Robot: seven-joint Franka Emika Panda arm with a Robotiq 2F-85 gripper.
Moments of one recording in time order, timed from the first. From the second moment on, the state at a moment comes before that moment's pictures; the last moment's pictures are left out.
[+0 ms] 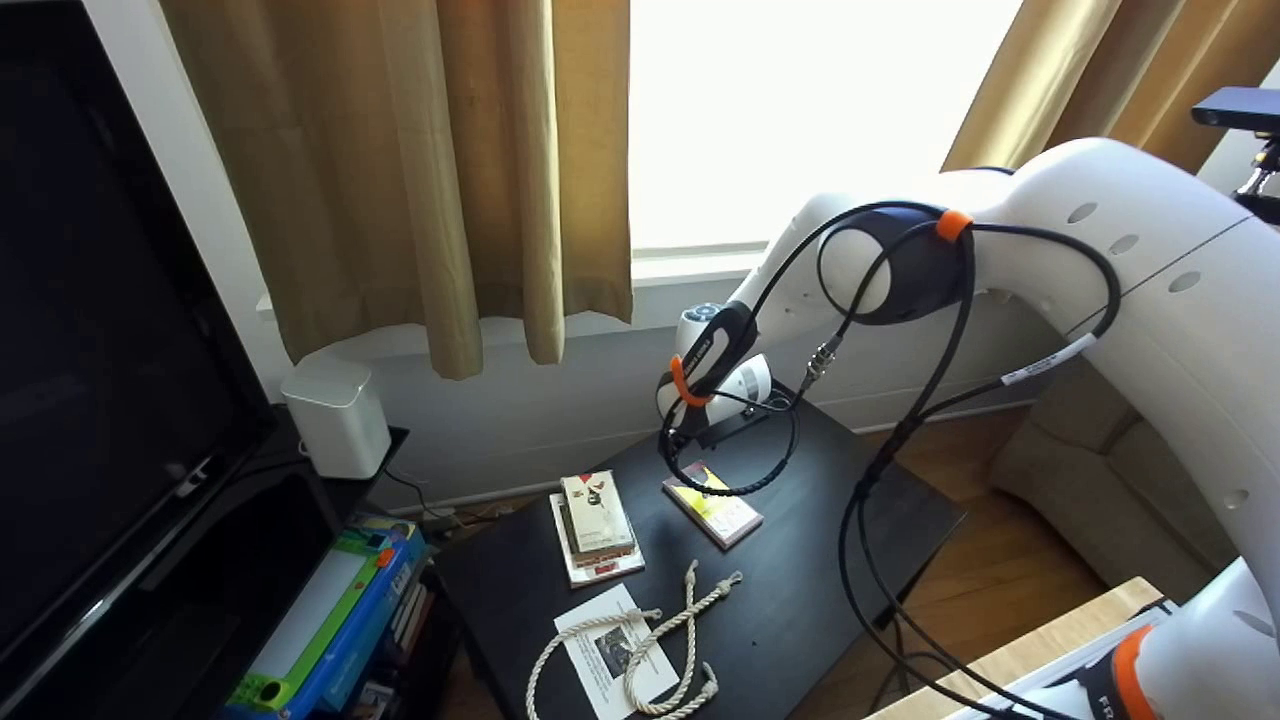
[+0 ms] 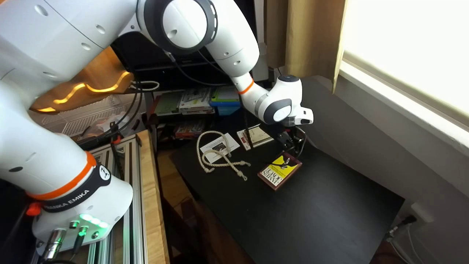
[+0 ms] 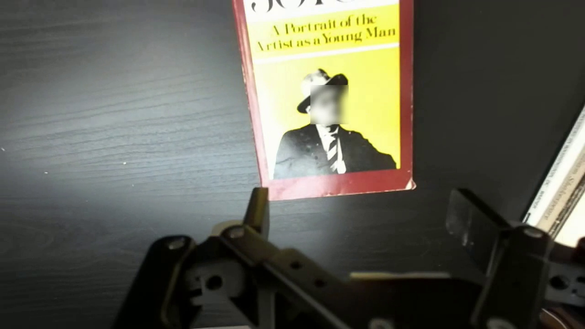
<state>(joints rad) 0.19 1.19 -0.06 -1.56 -0.02 2.76 -0.03</state>
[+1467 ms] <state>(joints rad) 0.28 0.68 -0.18 -2.24 -0.15 2.91 0.05</state>
